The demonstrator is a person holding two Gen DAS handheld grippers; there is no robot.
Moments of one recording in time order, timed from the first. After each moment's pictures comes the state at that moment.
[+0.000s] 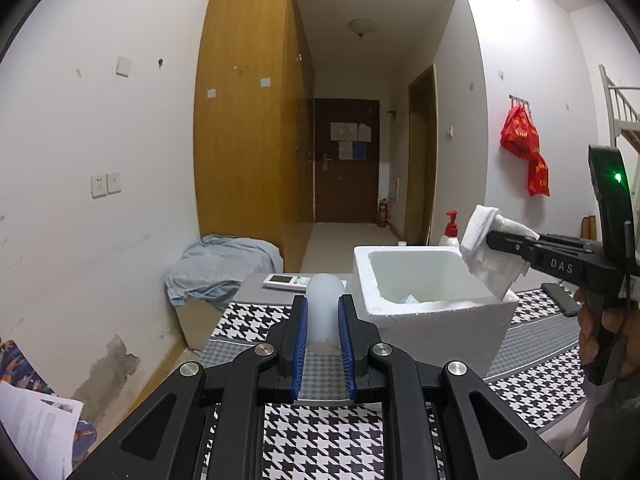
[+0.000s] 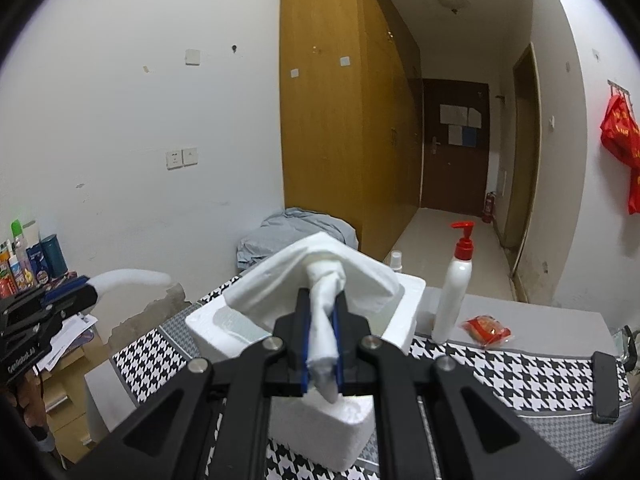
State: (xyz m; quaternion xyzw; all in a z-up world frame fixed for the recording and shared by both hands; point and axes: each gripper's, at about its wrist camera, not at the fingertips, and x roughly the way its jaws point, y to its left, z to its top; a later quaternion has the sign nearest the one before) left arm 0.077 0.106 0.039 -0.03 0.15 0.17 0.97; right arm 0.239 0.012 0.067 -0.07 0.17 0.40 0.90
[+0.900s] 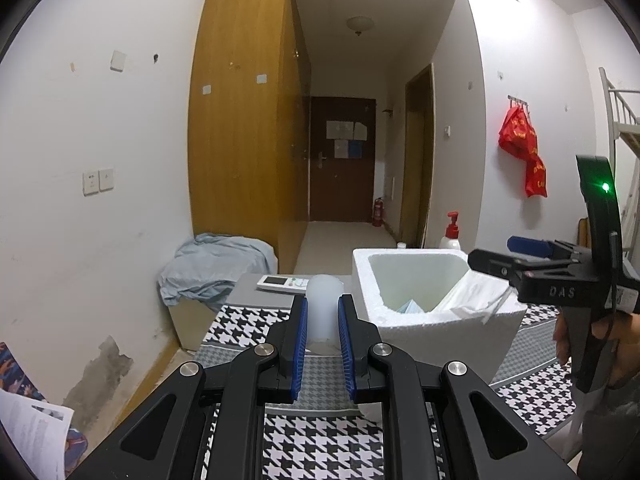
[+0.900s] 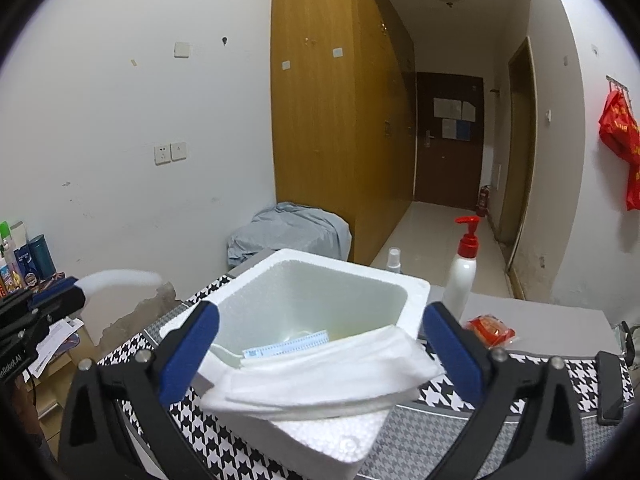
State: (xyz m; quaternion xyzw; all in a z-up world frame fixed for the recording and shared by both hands) left arm 0.093 0.114 0.039 -0.03 0.15 0.16 0.98; right arm 0.254 0.030 0.060 -0.07 0.18 0.39 0.90
